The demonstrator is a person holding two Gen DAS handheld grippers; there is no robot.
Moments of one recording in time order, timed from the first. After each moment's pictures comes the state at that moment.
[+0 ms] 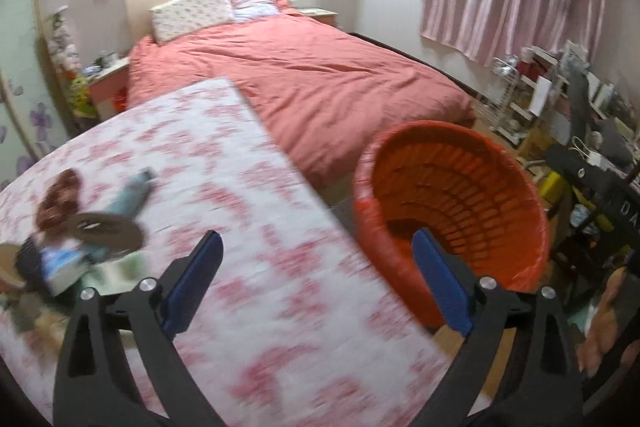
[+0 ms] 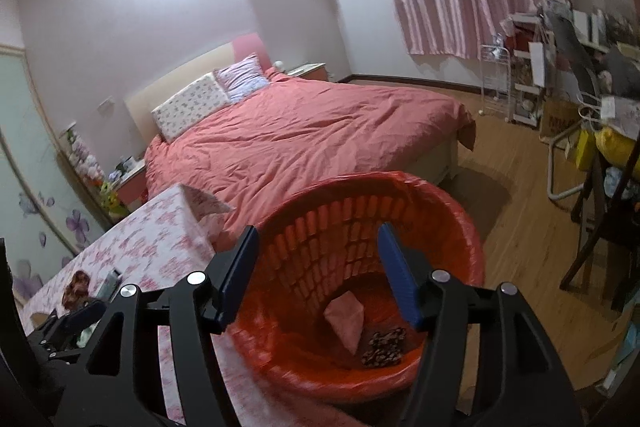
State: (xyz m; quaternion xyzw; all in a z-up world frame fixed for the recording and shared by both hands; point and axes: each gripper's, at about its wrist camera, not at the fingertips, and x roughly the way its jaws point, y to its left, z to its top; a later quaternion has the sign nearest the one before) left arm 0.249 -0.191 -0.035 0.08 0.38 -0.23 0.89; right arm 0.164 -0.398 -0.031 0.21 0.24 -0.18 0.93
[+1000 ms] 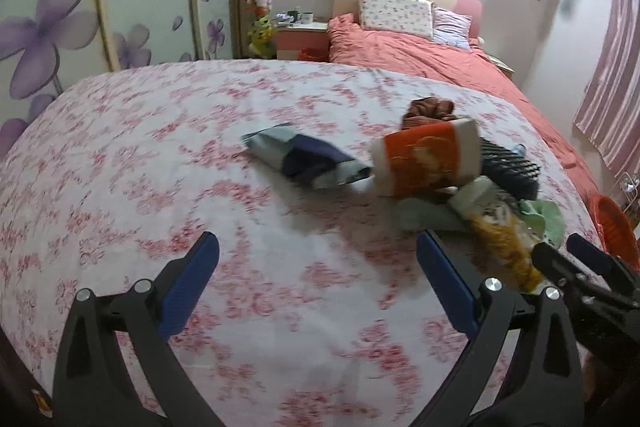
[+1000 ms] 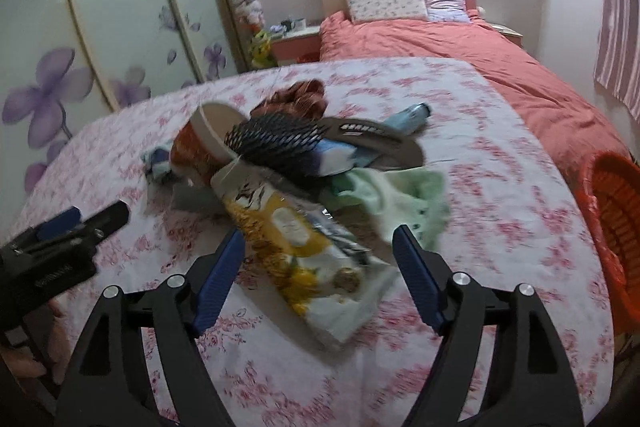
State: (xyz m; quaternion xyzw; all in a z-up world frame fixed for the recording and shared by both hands) left arm 0.215 0.169 -0.048 -0.05 0.38 0.05 0.92; right arm 0.226 -0.099 -0.070 0.04 0.37 0.11 0.92
